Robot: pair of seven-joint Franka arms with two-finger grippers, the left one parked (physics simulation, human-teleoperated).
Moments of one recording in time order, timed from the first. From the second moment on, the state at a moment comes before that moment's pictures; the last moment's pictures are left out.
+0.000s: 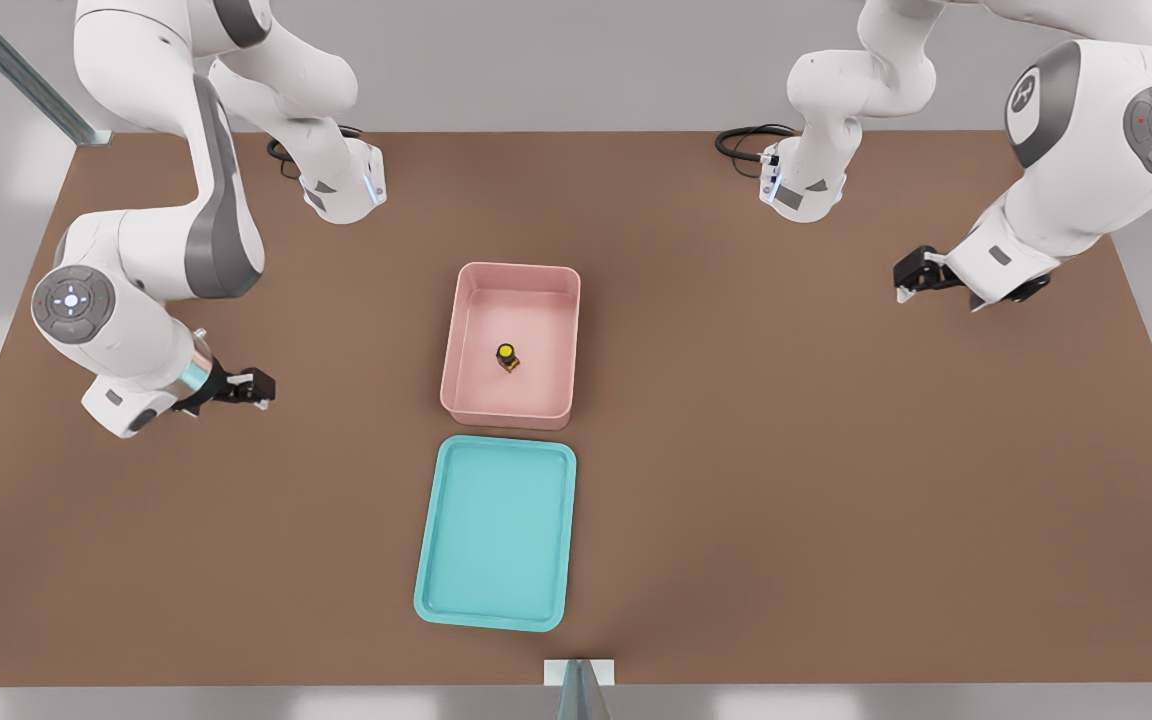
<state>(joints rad) 0.01 0.26 0.12 -1.46 -0.11 1.68 0.01</state>
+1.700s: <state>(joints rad) 0.31 0.50 0.44 -2.14 -0.41 2.59 0.31</state>
